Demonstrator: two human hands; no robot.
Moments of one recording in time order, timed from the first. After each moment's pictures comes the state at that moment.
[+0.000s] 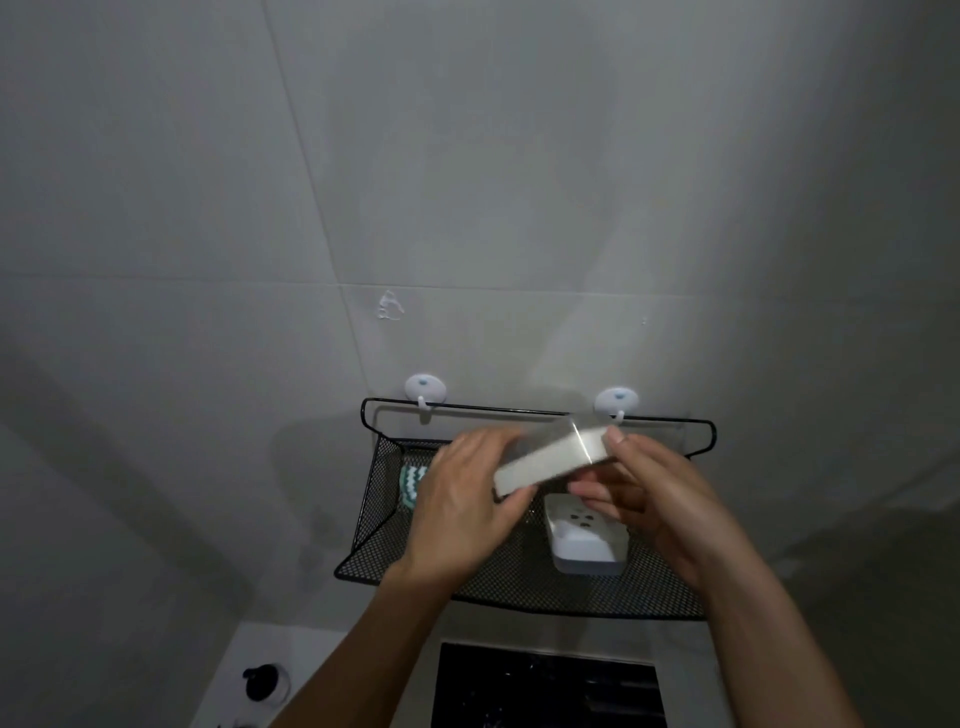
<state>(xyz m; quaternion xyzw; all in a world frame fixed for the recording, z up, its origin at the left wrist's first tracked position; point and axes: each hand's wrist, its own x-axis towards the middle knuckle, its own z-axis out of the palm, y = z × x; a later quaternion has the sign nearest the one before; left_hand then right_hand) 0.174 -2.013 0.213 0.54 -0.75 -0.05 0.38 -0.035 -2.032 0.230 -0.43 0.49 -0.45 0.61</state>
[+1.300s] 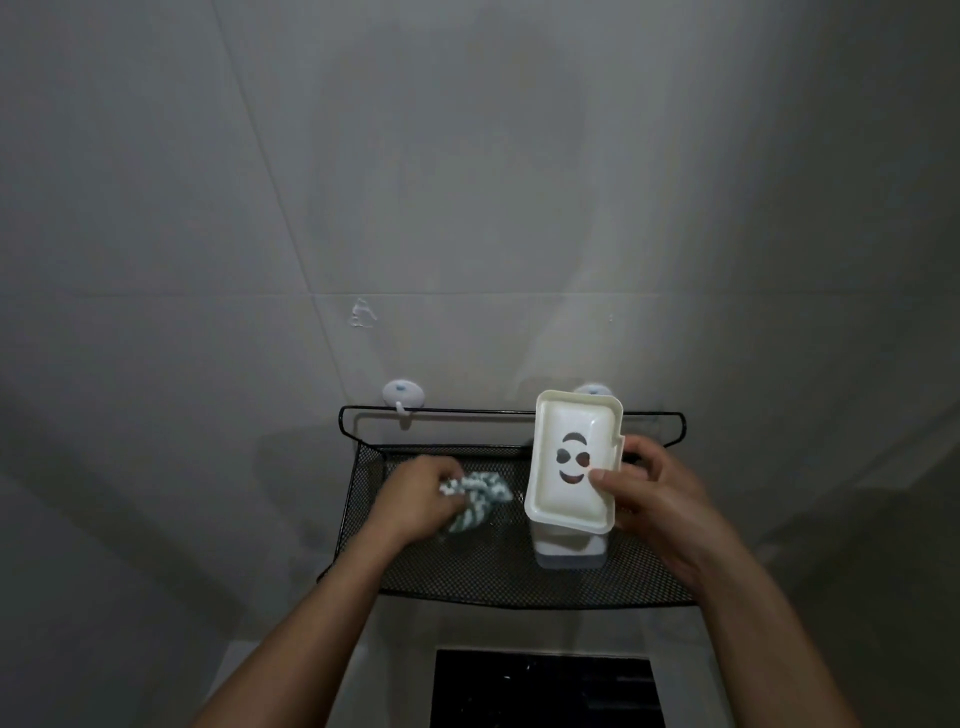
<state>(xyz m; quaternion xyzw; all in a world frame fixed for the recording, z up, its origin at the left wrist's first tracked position) 0.210 -2.056 0.180 0.66 -0.70 -0.21 0.15 -0.058 -2.025 0.222 -0.41 0.49 -0.47 0.61</state>
